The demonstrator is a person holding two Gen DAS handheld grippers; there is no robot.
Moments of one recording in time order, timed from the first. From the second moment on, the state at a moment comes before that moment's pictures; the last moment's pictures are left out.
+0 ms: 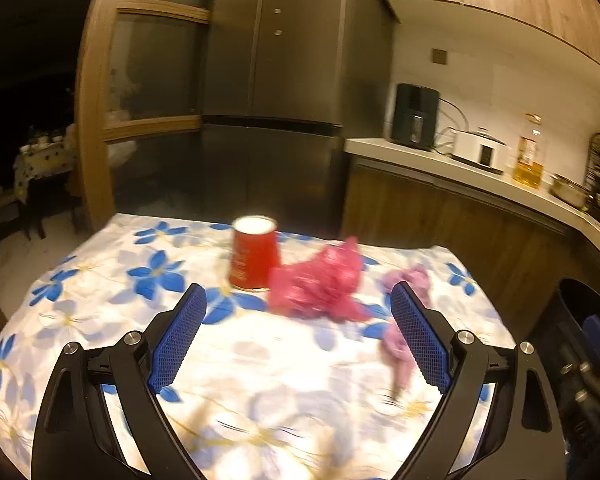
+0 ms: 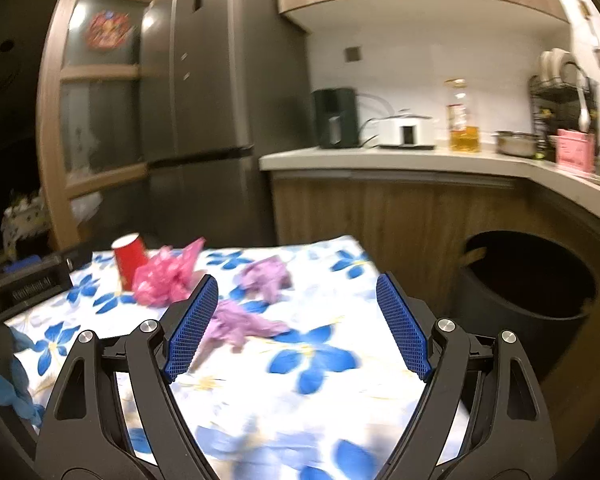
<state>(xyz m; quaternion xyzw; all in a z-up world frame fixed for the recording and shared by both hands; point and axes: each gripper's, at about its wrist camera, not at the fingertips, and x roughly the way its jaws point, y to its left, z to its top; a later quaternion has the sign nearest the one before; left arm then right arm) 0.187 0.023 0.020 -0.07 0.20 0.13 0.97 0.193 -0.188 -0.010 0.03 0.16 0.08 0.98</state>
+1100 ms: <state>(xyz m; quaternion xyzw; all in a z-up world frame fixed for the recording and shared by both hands) 0.256 0.044 -0.006 -0.05 0.23 0.12 0.97 0.296 -0.117 -0.075 0.00 0.31 0.15 0.94</state>
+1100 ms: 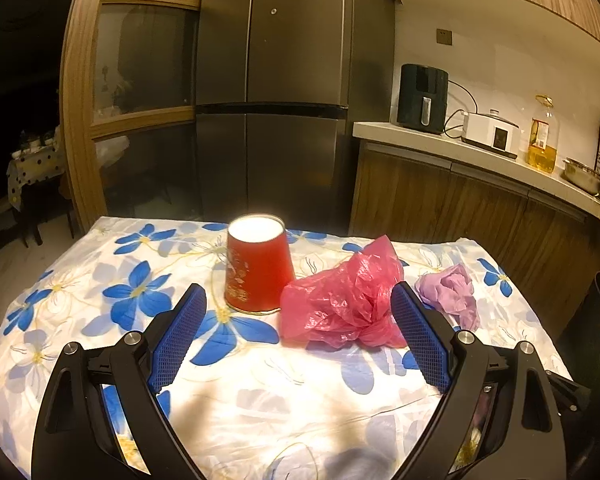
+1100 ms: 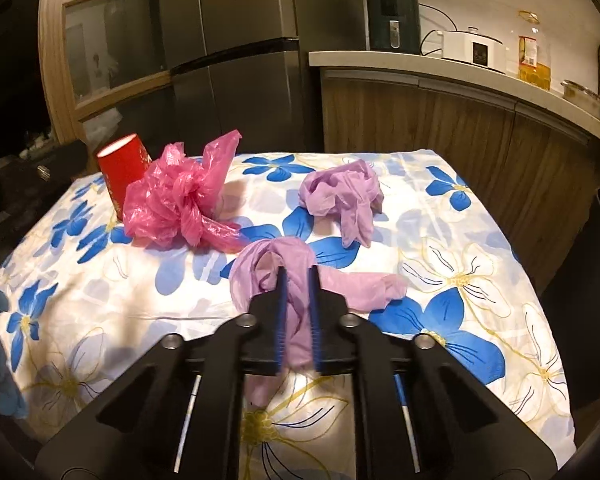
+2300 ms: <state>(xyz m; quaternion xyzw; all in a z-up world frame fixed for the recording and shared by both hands) 0.329 0.023 -0.053 -0.07 0.31 0.07 0.95 0.245 -0.183 -0.037 0.07 0.22 0.11 0.97</state>
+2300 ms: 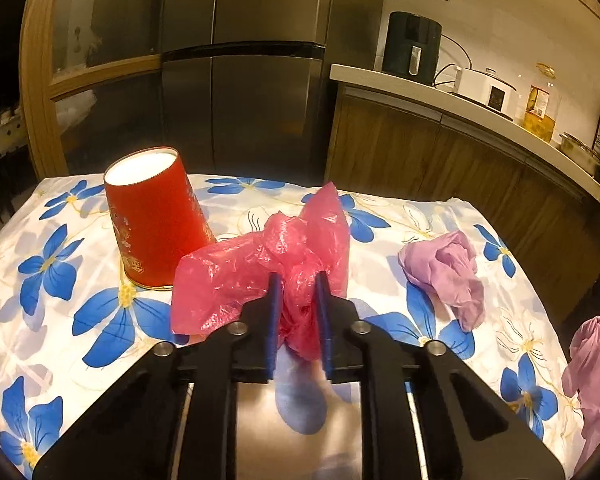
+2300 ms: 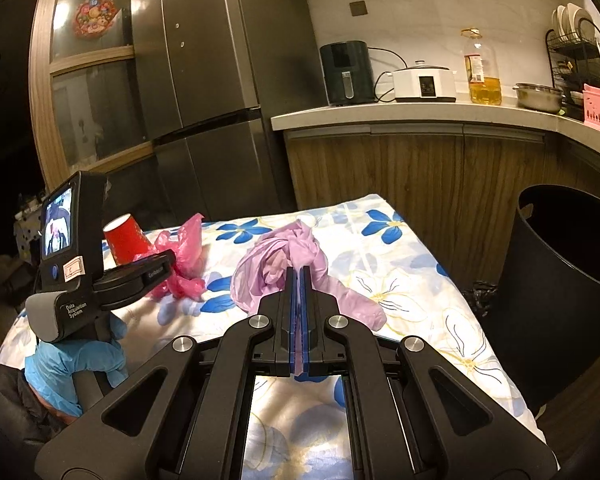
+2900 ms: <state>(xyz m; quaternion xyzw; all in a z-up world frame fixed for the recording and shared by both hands) 0.236 -0.024 0.013 -0.07 0.22 -0.03 0.97 0.196 -0.229 0.003 0.07 0.15 0.06 0.98</state>
